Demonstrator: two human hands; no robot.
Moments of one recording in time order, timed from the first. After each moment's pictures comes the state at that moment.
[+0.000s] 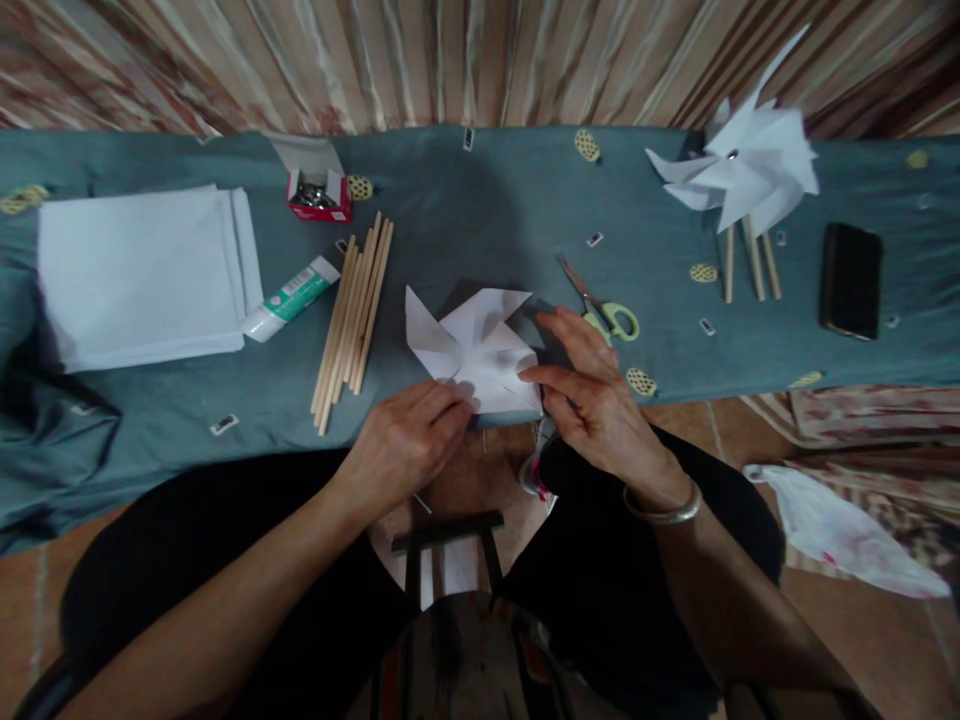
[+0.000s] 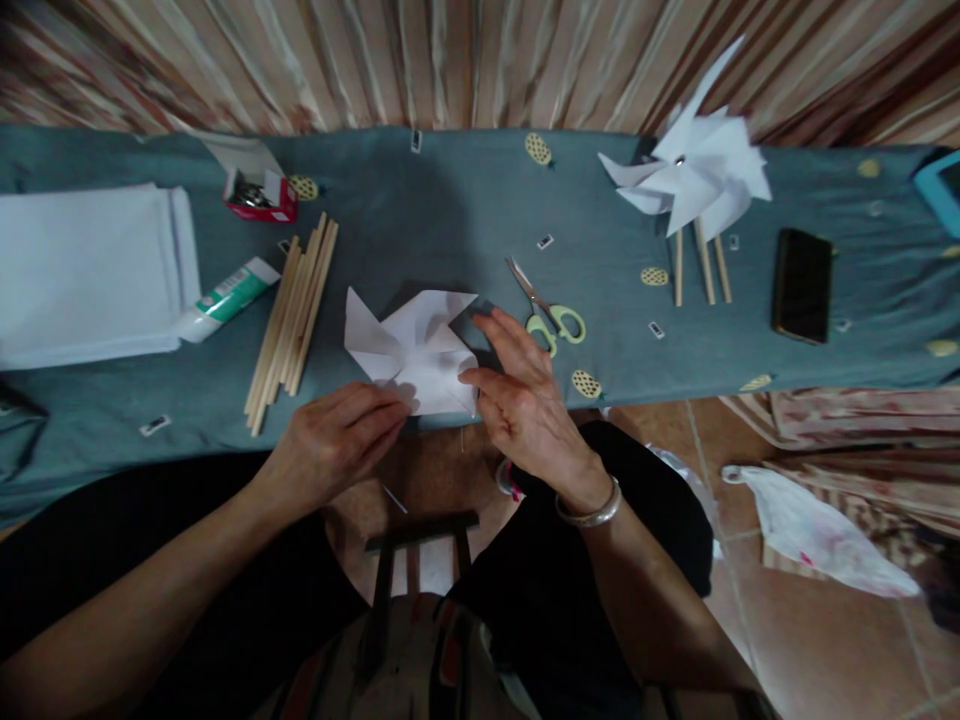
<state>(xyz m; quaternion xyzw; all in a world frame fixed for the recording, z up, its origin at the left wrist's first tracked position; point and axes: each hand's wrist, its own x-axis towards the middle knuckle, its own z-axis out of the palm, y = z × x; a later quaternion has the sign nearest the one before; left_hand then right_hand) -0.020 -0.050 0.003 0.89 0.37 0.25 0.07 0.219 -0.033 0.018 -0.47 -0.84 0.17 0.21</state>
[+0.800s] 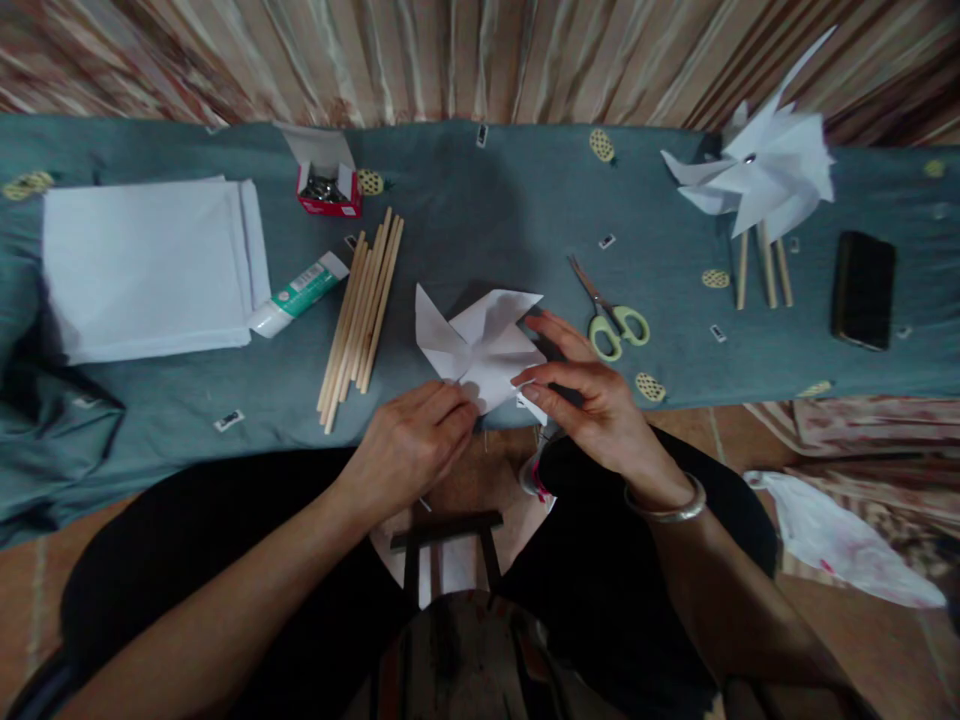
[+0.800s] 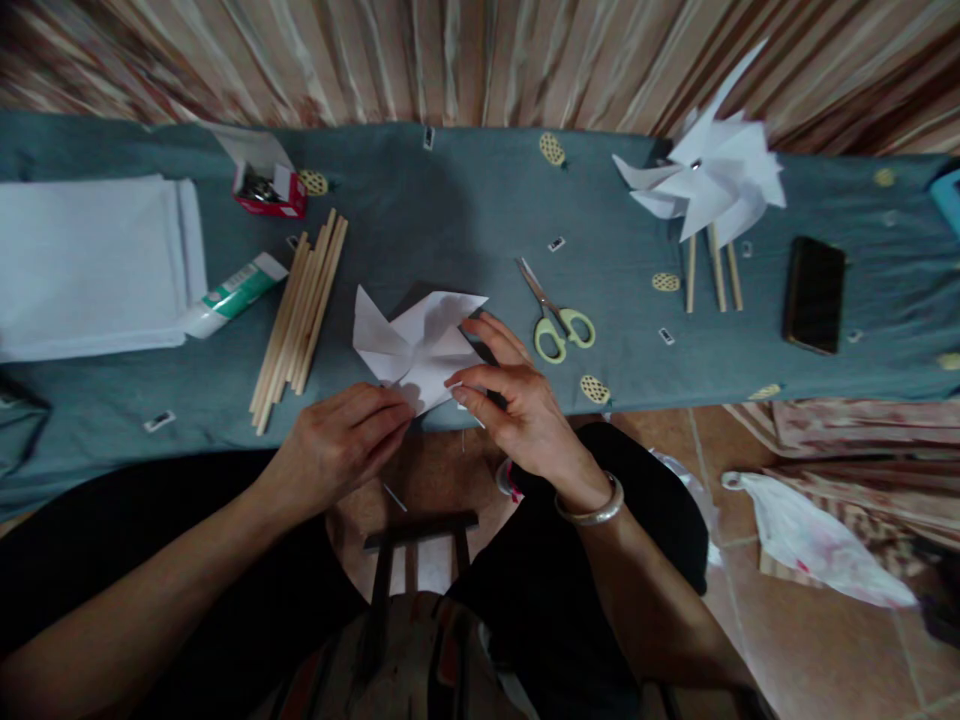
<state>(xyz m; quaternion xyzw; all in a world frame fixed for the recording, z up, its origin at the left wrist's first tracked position) -0.020 -0.053 0.003 0.89 0.38 0.24 0.08 0.209 -0.023 0.013 -0.47 -0.79 0.29 0.27</state>
